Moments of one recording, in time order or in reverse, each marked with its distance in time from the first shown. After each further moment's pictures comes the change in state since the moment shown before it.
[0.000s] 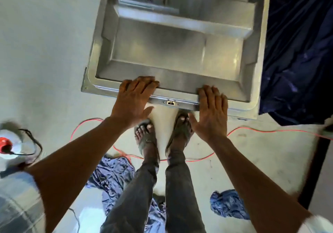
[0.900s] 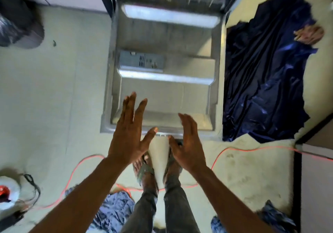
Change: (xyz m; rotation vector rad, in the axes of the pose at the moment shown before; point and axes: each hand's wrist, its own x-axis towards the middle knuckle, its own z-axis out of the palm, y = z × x) left_hand -0.005 0.028 -0.094 -0.439 0.198 -0.131; right_hand -0.005 -0.066 -0.079 0.697 0.034 0.132
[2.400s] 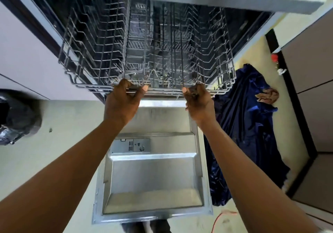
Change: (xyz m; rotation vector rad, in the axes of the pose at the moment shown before) left_hand 0.376 0.102 -0.200 -0.230 0.197 -0.244; right_hand 0.348 -0.166 -0.250 0.206 0.383 0.109
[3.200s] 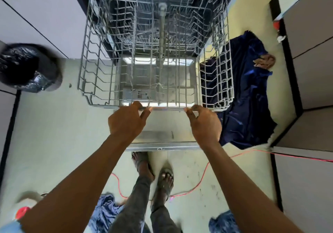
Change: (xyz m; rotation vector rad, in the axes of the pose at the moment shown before) left_hand -0.299 -0.066 -0.036 0.584 -0.153 0.055; right_hand -0.309 0.047 -0.065 -0.599 -0.028 0.048
